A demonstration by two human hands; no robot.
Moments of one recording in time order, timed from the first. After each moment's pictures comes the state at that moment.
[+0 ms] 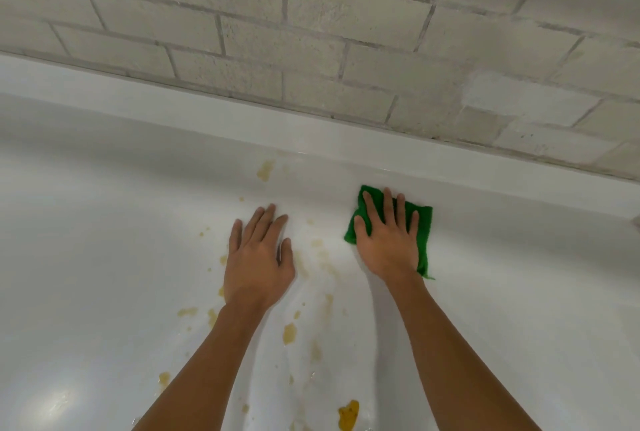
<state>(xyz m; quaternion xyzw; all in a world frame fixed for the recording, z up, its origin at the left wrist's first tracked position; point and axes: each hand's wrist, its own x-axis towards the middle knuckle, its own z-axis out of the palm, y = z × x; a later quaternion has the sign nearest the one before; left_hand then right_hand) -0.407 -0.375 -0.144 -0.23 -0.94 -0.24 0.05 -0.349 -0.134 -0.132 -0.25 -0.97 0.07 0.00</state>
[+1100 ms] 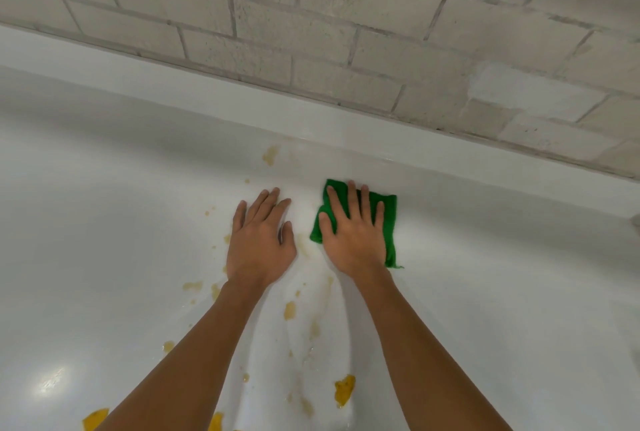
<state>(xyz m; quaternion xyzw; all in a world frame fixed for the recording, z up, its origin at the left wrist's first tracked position) -0.407 -0.376 -0.144 -0.23 -0.93 -0.27 0.06 -0.352 -0.195 -0.136 -0.18 -0.98 0.07 0.05</state>
